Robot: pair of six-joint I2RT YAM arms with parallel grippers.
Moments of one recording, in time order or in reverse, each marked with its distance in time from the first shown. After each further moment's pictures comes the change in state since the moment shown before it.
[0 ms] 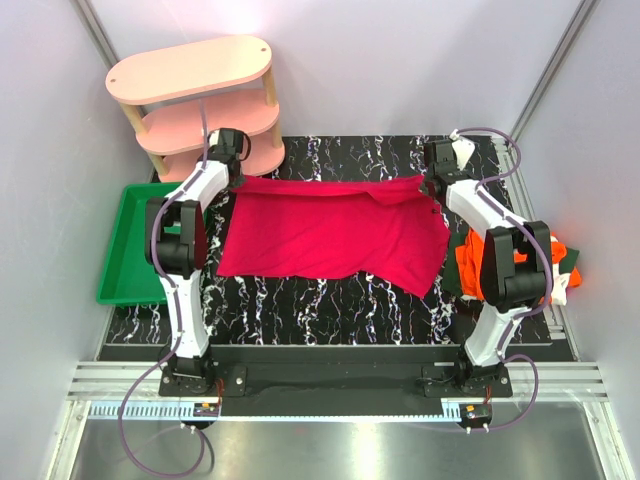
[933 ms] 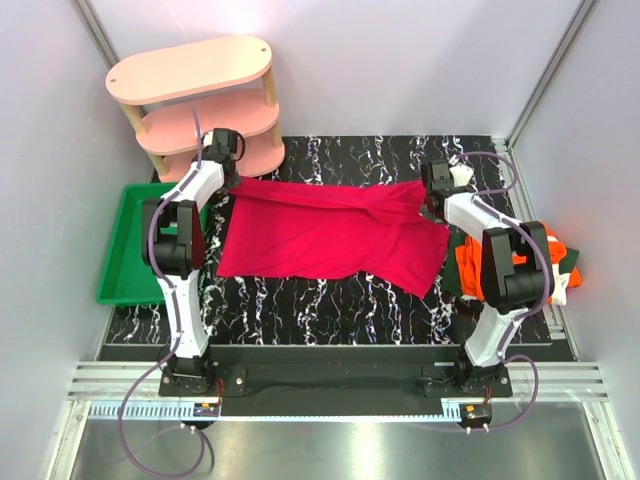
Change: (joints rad) left arm 0.035 -0.009 -0.011 -0.011 0.034 -0.033; right arm 0.000 -0.019 -0.159 -0.031 0.000 0.068
